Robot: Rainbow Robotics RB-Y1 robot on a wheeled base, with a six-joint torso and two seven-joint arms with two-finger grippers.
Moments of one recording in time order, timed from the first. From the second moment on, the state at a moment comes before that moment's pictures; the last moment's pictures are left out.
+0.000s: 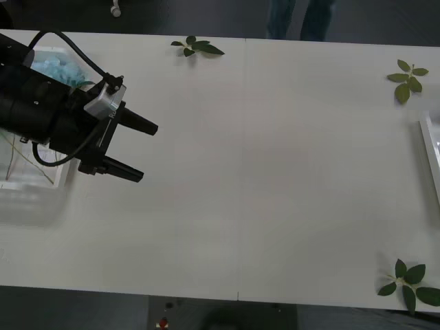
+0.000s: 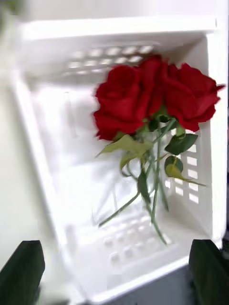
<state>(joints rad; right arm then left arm) -0.42 -1.37 0.02 -1.54 -1.00 1.52 1.30 -0.54 0.59 0.08 -1.67 1.64 1.78 -2.69</state>
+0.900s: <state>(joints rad) -0.13 -1.10 -0.21 -2.20 -1.34 1.30 2.39 -0.54 0.97 -0.27 -1.77 1.86 1.32 -2.69</state>
